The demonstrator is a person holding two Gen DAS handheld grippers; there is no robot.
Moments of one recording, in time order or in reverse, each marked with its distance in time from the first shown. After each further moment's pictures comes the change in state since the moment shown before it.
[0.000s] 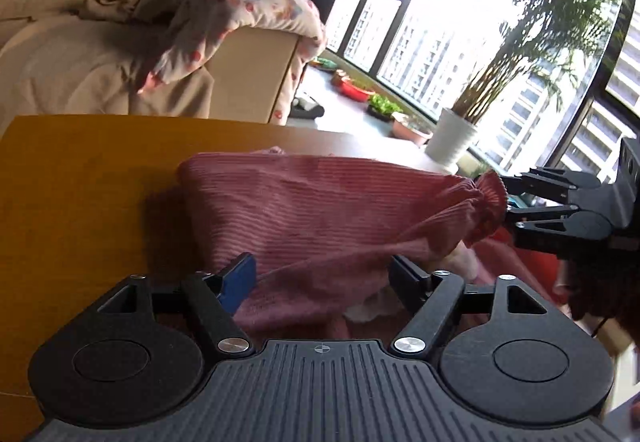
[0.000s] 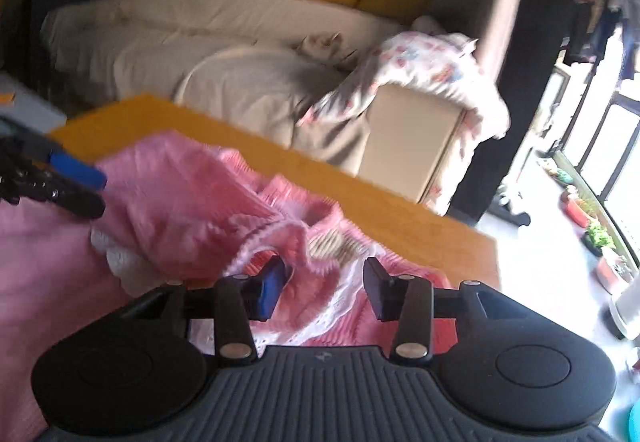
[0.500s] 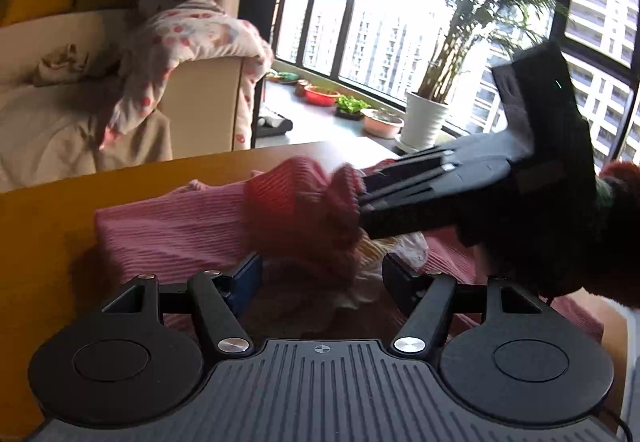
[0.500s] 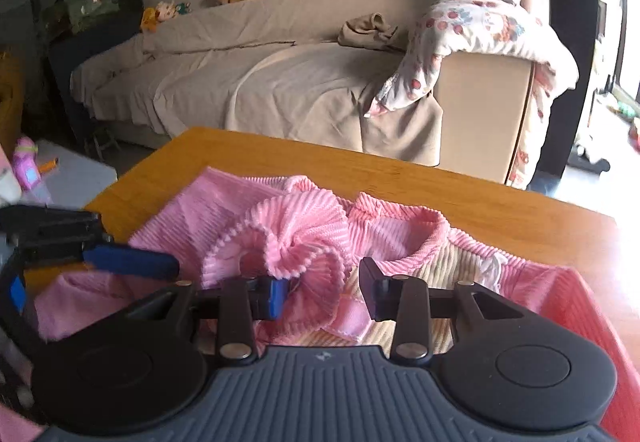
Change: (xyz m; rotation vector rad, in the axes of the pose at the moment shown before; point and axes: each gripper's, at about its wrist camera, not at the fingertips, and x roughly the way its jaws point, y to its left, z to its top) left arm 0.006 -0.044 -0.004 0.214 -0.026 -0.009; right arm 0.065 0.035 0.029 0.149 0.096 0.266
